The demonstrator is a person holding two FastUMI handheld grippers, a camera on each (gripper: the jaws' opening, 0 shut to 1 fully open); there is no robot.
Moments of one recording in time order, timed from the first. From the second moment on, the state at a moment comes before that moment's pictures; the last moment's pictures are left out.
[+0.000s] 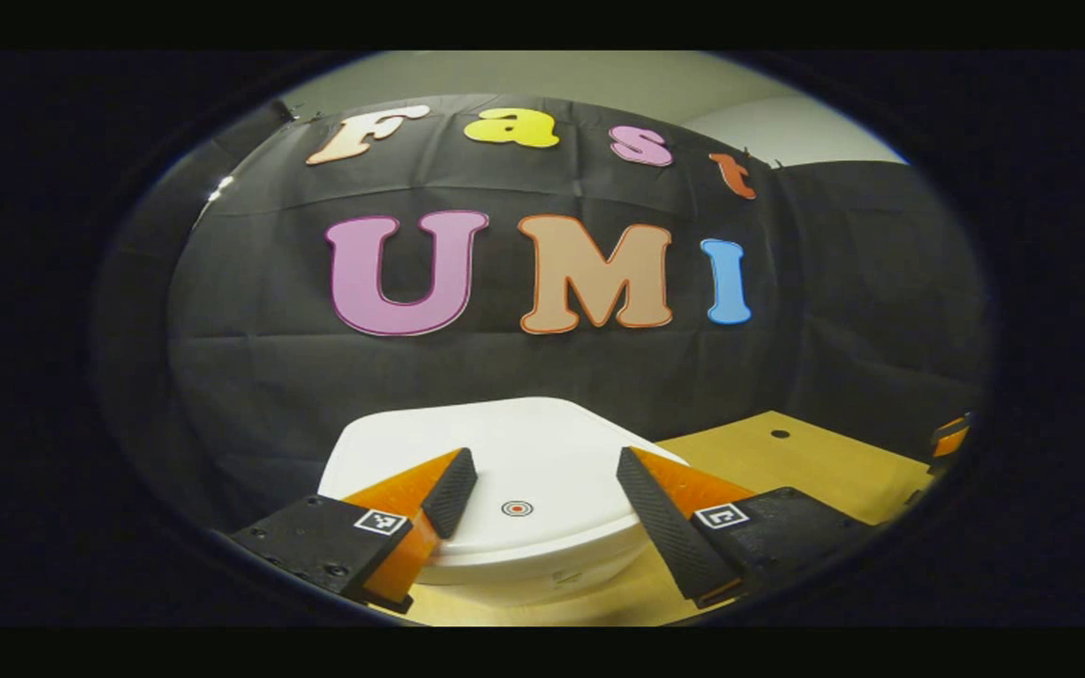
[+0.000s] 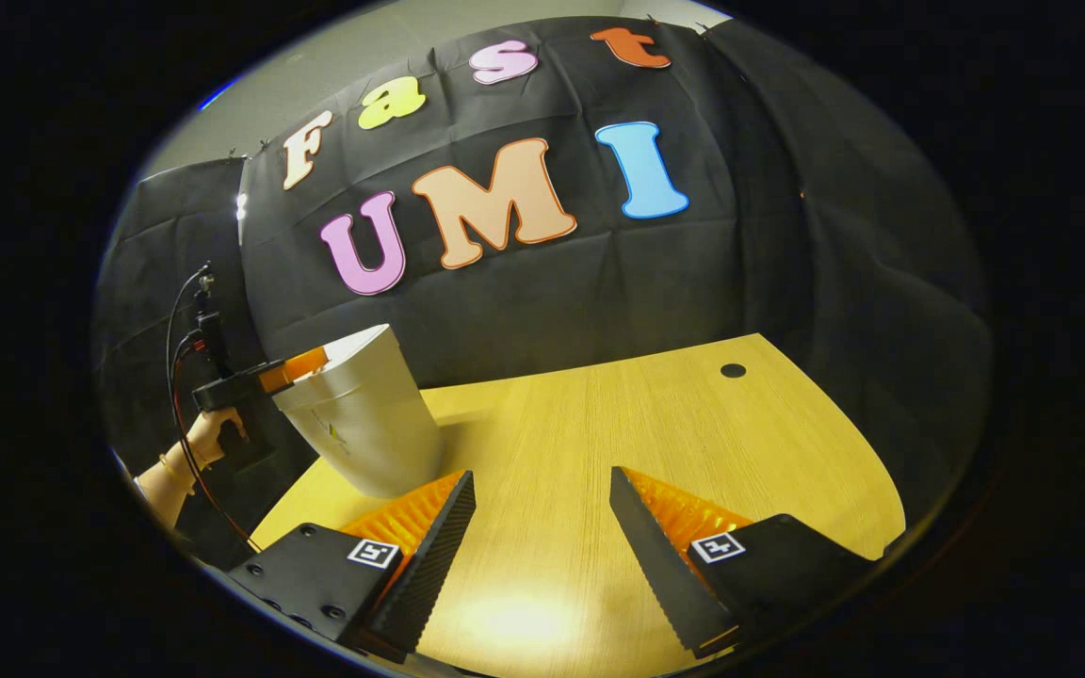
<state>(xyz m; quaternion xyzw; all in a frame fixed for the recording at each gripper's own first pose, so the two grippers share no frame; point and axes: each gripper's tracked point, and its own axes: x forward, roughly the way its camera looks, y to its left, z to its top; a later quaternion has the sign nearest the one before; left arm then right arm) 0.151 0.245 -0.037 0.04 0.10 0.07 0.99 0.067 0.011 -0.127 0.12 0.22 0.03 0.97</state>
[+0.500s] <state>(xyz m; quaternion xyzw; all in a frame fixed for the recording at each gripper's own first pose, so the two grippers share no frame) 0.136 0.239 0.020 0.02 0.01 0.08 1.00 0.039 -0.007 -0.110 0.13 0.20 -0.01 0.97</state>
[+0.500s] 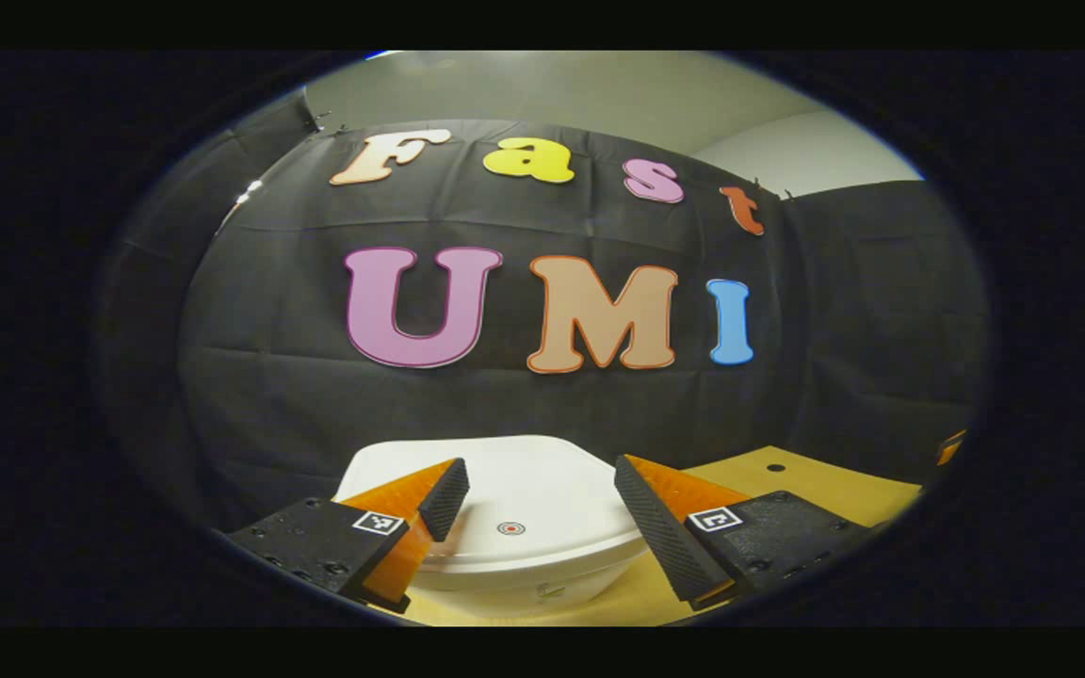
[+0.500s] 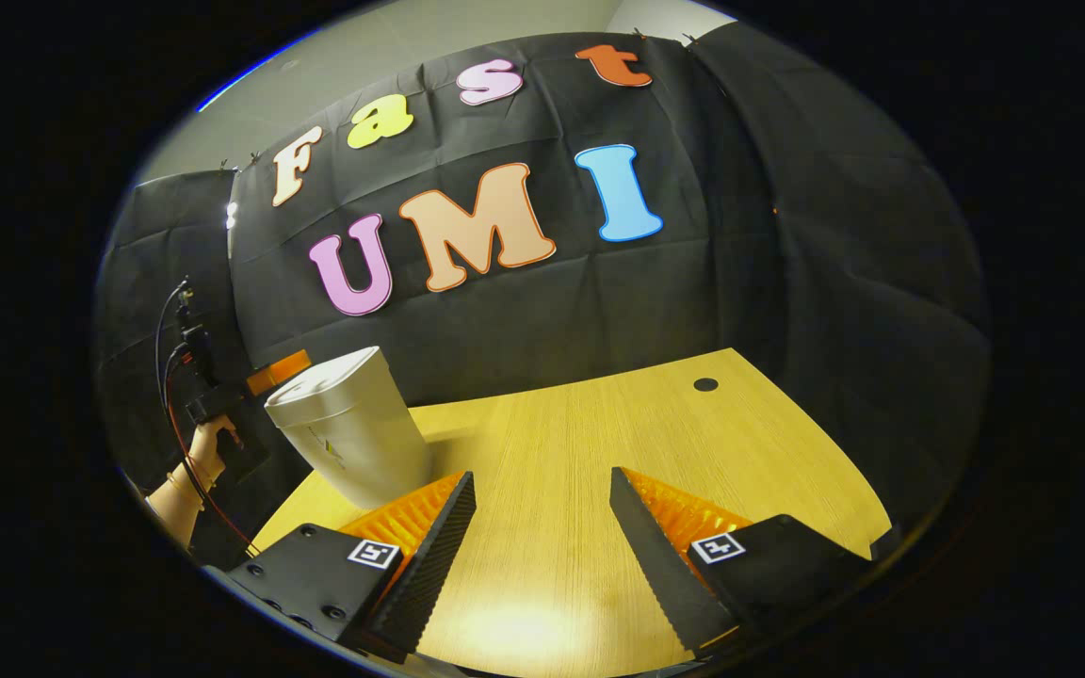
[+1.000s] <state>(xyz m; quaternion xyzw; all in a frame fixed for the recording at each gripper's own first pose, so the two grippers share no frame) 0.007 0.159 0.039 -0.01 -0.04 0.13 0.99 0.043 0.028 -0.089 0.14 0.14 -0.01 0.98</state>
